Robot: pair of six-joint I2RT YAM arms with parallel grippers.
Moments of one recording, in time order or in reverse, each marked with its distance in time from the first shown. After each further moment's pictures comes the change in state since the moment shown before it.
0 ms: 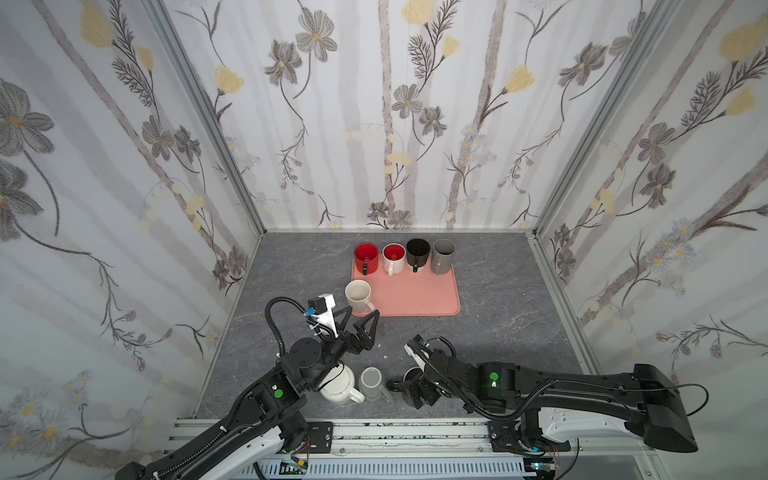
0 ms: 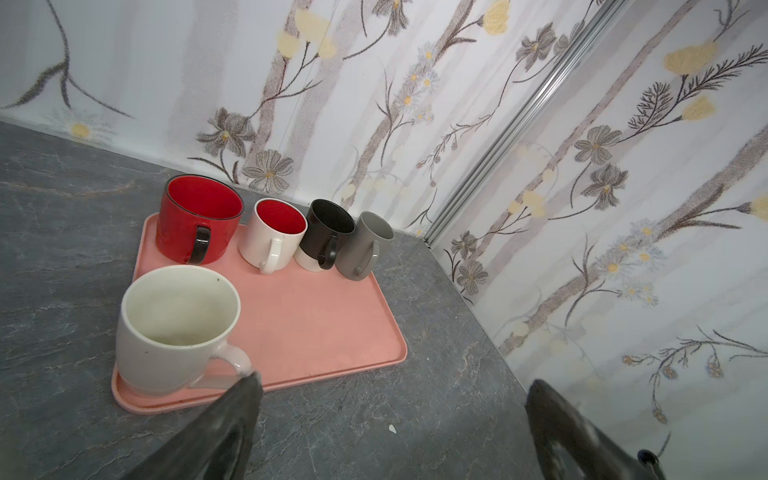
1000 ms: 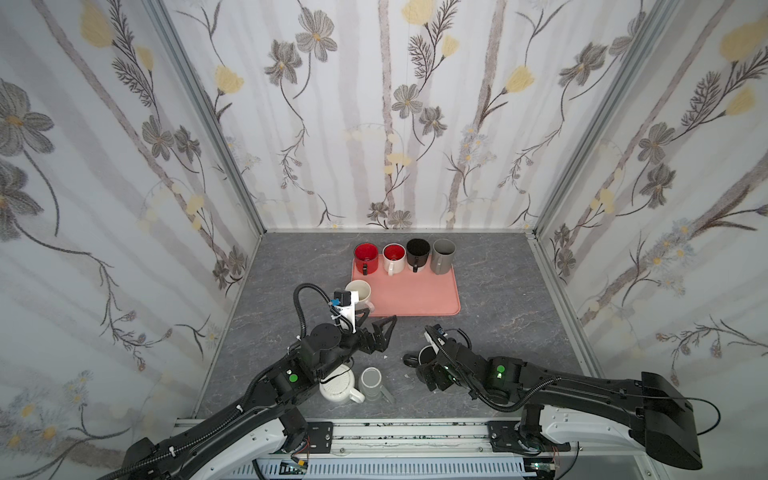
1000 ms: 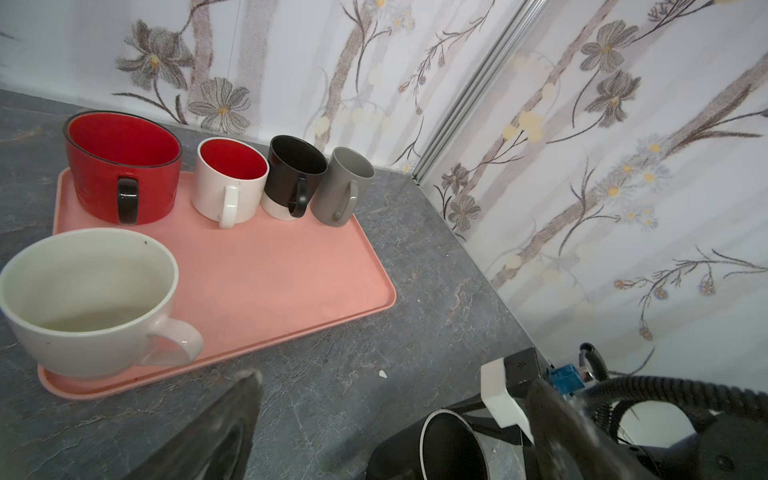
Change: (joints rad) left arm 0.000 0.222 0.103 -0.041 0.170 0.034; right arm -0.189 -0.068 -0.128 0.016 0.023 -0.040
